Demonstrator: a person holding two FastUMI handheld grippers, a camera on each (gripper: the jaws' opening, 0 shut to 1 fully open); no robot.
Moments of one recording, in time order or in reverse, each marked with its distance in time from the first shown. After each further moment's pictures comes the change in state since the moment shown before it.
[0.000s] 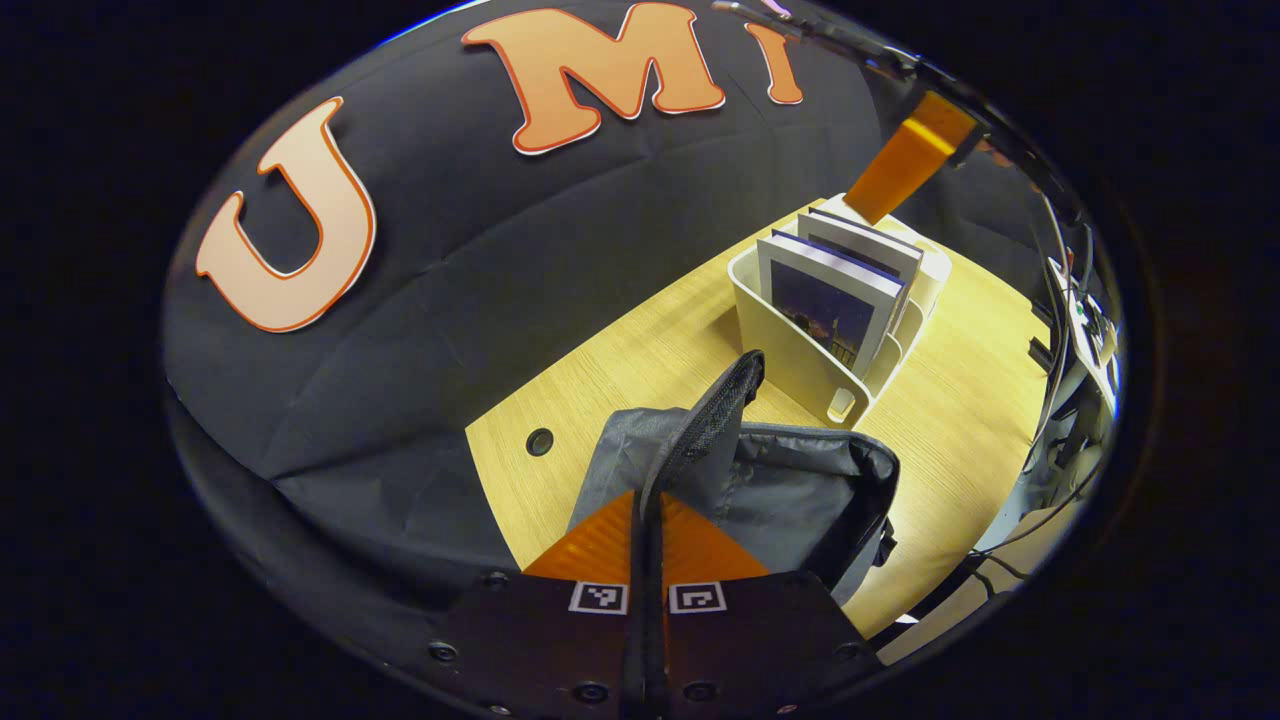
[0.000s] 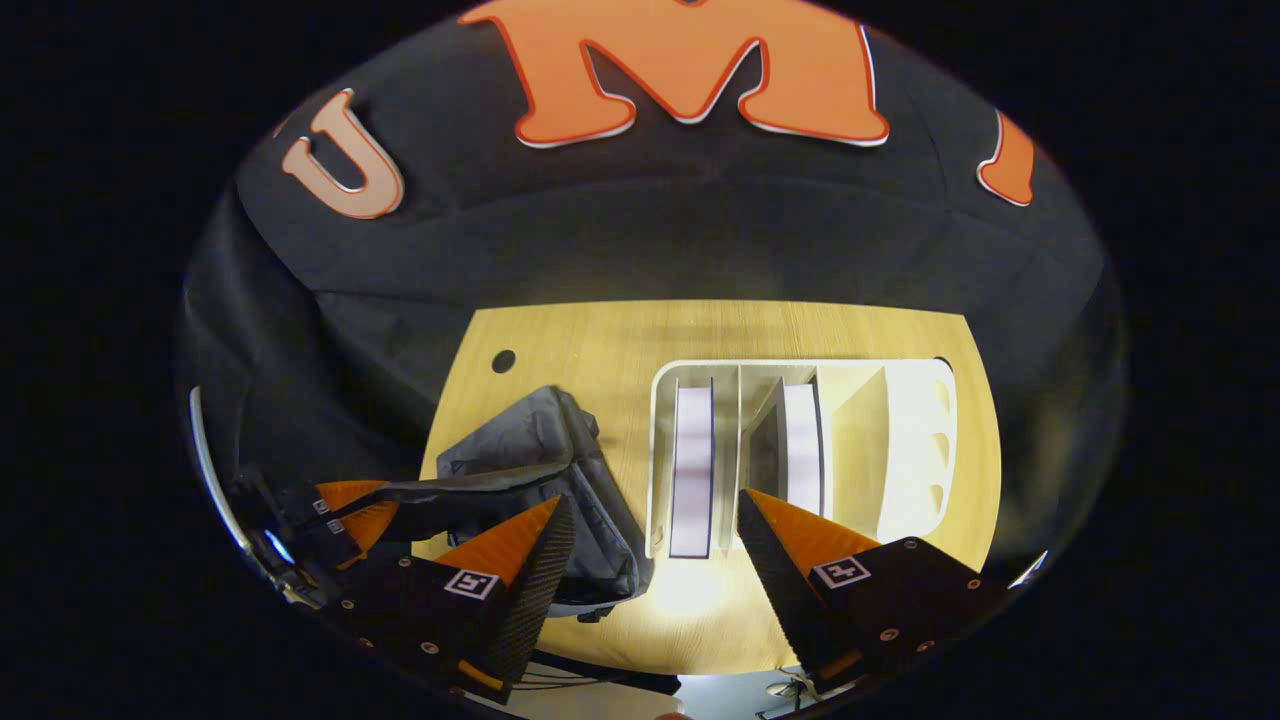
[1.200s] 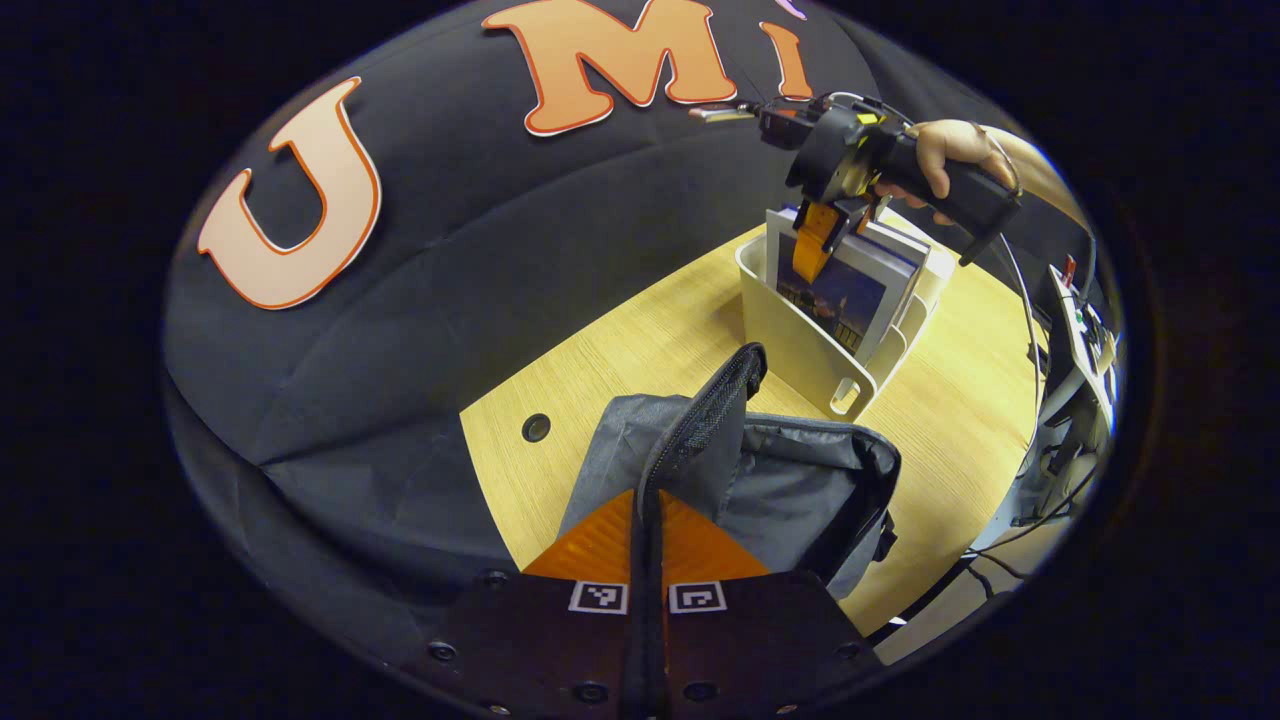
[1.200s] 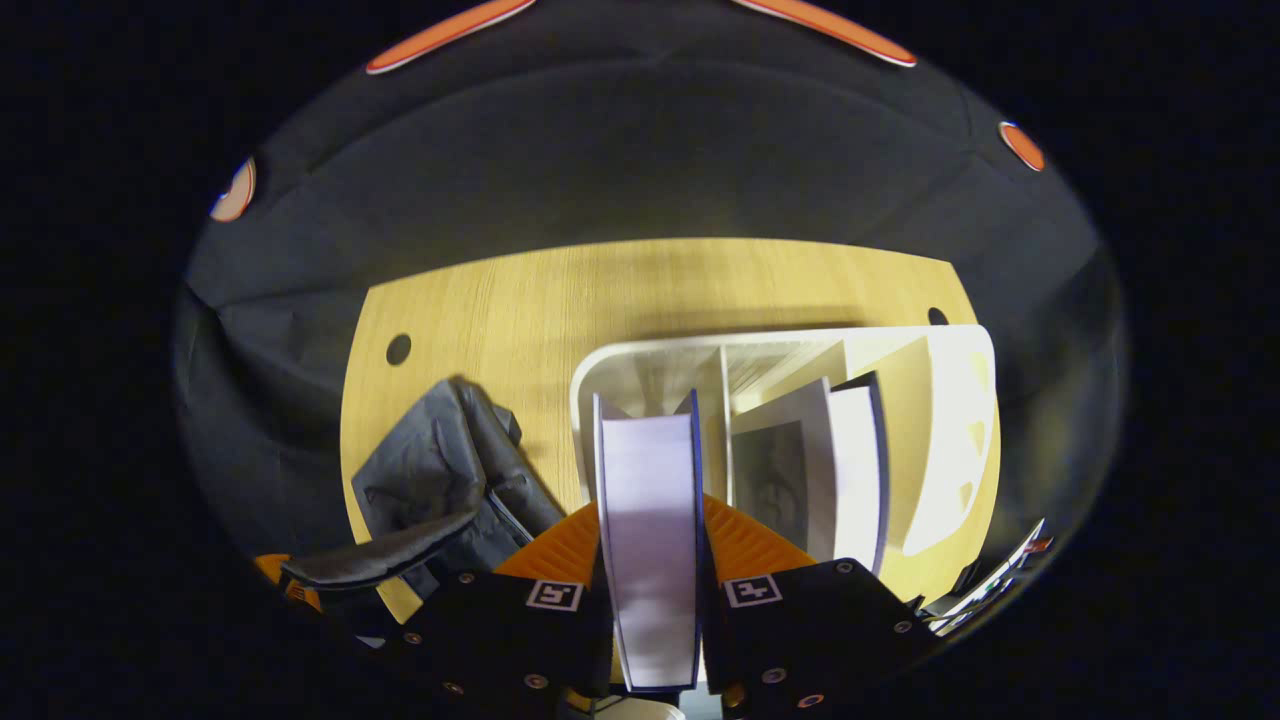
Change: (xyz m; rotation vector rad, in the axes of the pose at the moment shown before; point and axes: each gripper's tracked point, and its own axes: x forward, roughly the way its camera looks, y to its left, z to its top) left arm 0.005 0.005 -0.012 -0.024 0.019 -0.021; right arm 0.095 -0.028 0.006 0.072 0.118 -0.156
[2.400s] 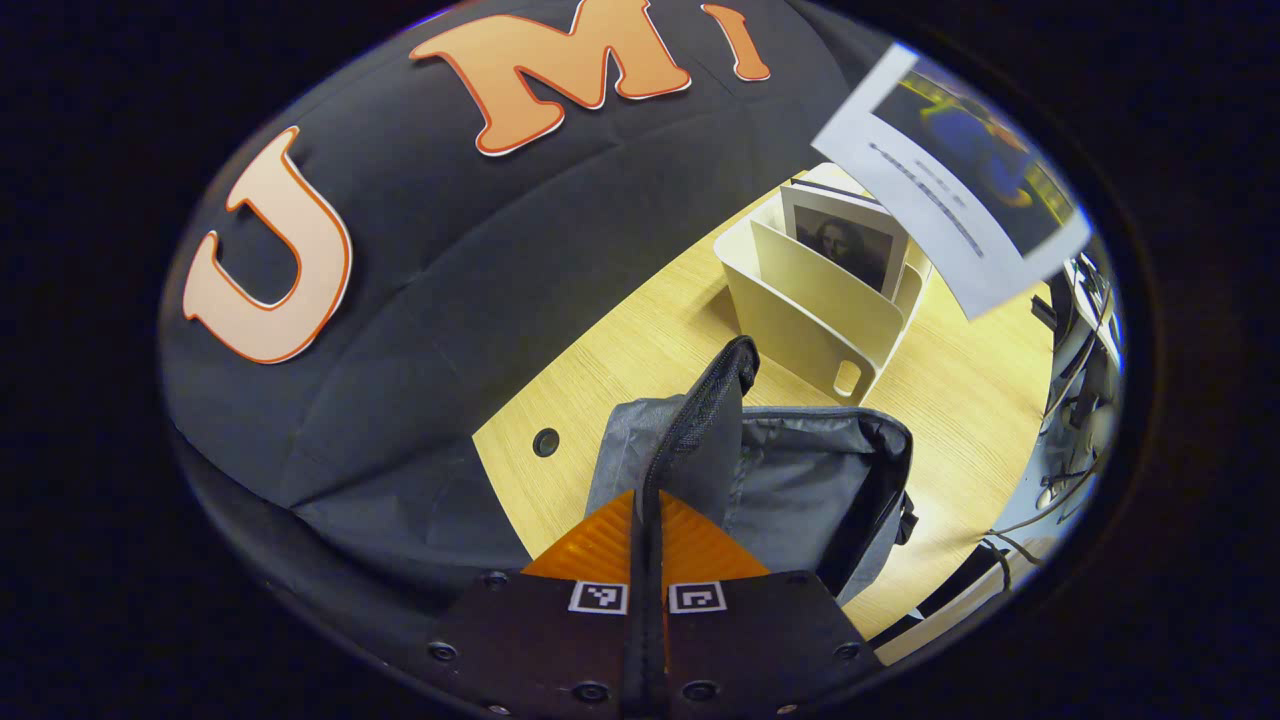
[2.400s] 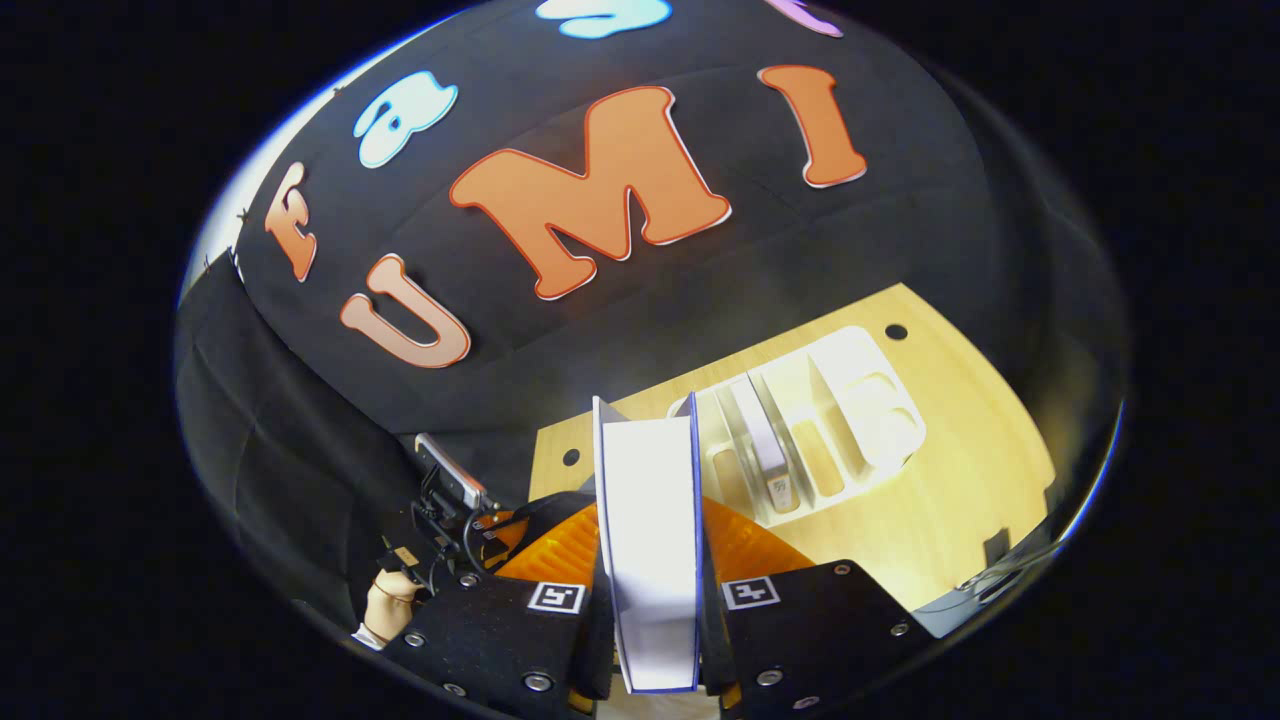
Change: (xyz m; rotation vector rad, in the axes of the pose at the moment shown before) left arm 0.000 -0.008 0.015 0.142 0.023 0.043; right arm -0.263 -0.031 -0.121 0.331 -0.489 0.377
